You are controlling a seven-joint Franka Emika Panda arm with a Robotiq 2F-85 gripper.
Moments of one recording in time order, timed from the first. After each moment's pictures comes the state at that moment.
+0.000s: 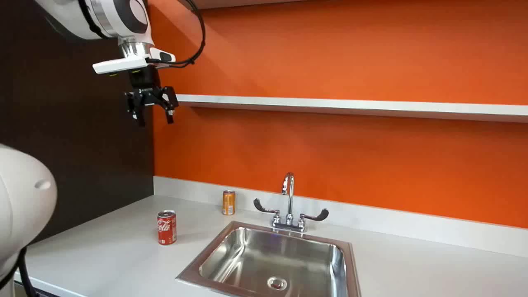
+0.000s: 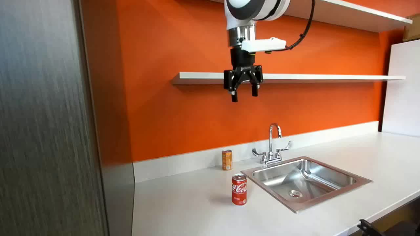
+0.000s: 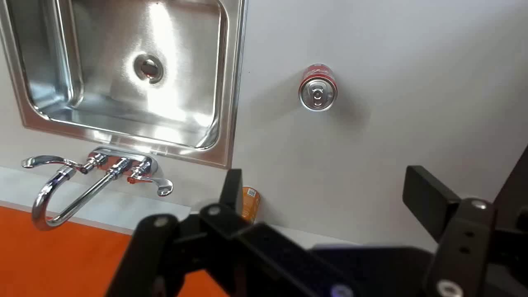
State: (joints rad) arm 0.08 -0.36 0.26 -2.19 -0.11 1.93 0.15
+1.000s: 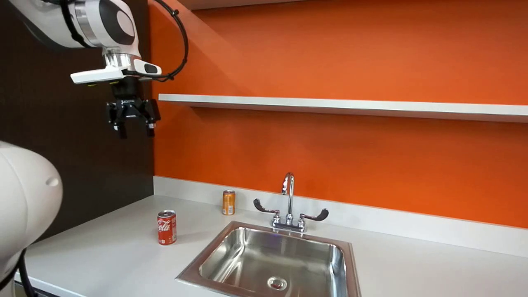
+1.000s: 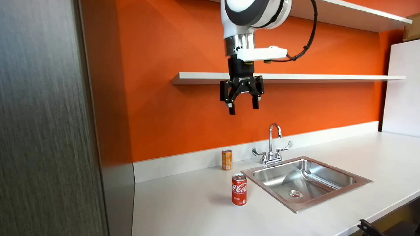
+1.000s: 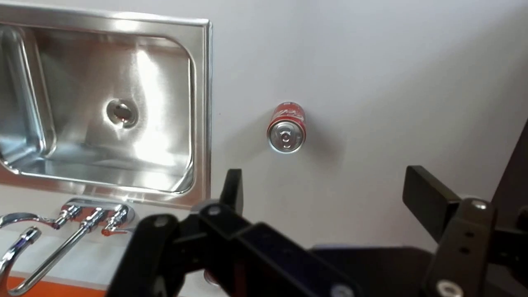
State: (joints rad) arm 0.16 -0.39 0.26 -2.29 -0.05 1.94 0.27
